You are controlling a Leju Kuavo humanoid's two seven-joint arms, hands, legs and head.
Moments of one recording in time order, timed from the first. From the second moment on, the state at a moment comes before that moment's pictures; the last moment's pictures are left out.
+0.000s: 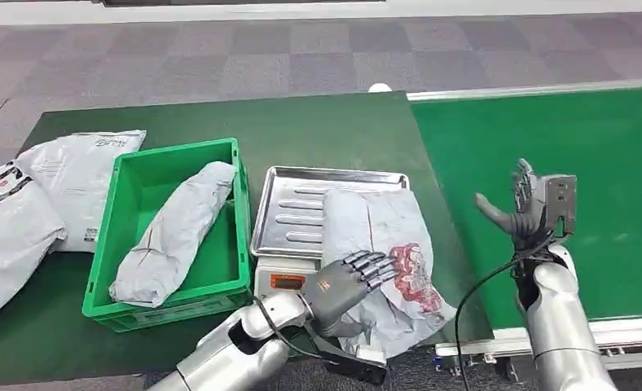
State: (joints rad) left arm -0.51 -0.20 -0.97 -0.91 -0.92 0.05 -0.32; right arm -0.36 -0.19 -0.08 -1.13 -0.08 -0.02 -0.17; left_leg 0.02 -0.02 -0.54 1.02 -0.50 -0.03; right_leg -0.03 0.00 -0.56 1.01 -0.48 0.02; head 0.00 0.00
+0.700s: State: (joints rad) left arm -0.58 -0.25 -1.03 -0.76 -0.93 0.03 -0.36; right arm -0.32 -0.18 -0.11 -1.15 -0.11 0.00 -0.19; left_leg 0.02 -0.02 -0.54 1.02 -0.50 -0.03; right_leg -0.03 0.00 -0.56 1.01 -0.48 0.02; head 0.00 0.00
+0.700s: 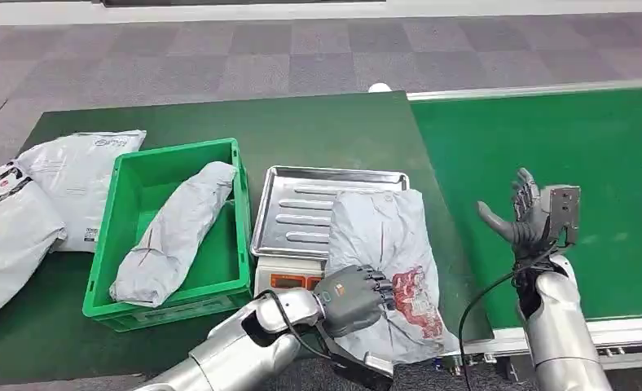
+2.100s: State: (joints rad) left arm -0.65 -0.24 -1.01 -0.73 -1.00 0.07 -0.28; right arm -0.28 -0.15 -0.13 -1.25 -0.10 0.05 -0.20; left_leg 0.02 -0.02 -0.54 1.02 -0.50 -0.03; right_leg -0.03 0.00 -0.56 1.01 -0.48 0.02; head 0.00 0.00
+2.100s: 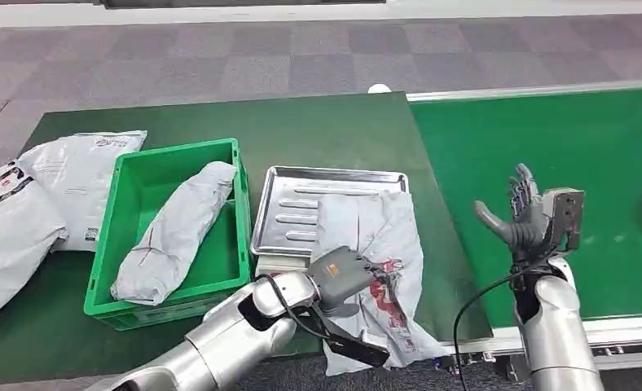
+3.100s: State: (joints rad) left arm -0.59 -0.20 -0.95 -0.90 -0.96 0.15 -0.22; right arm -0.24 -0.13 -0.14 -1.31 -0.11 0.04 -0.16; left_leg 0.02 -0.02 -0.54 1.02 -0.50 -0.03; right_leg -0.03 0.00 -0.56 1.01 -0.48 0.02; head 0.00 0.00
